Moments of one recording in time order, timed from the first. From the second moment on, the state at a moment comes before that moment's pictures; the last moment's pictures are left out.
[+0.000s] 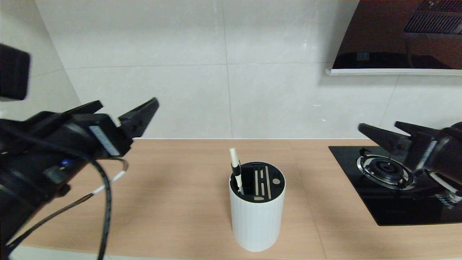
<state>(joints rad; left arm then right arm) -0.64 1.21 -0.61 -0.75 0.50 -0.04 0.46 1.20 -0.57 -0.63 -0.14 0.14</state>
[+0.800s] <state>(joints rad) -0.21 0.19 -0.40 0.07 0.38 -0.04 0.07 0.21 -0.34 0.04 0.05 0.05</state>
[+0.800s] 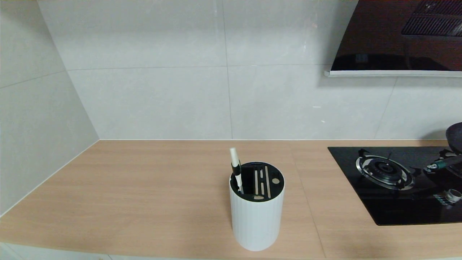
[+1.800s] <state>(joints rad) 0.00 0.00 -0.01 -0.01 0.08 0.00 0.00 0.00 0.00 -0.01 -0.04 -0.08</state>
